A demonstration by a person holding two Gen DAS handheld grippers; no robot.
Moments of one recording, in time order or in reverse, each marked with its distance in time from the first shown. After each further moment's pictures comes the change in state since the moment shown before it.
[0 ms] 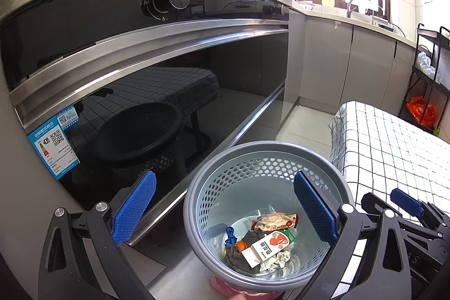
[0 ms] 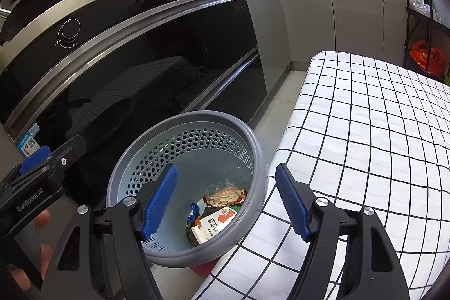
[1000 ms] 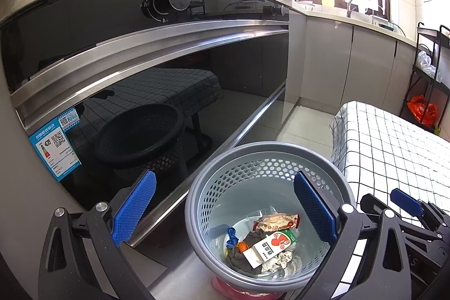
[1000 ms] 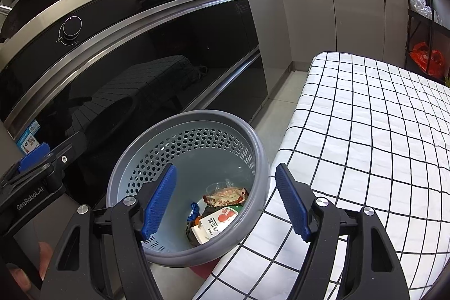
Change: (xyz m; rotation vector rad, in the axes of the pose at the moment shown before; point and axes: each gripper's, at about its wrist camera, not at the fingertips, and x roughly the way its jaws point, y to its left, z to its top) left arm 0.001 0.000 0.000 0.013 -0.006 0.006; right arm 0.002 0.002 0.001 -0.008 0.004 -0.002
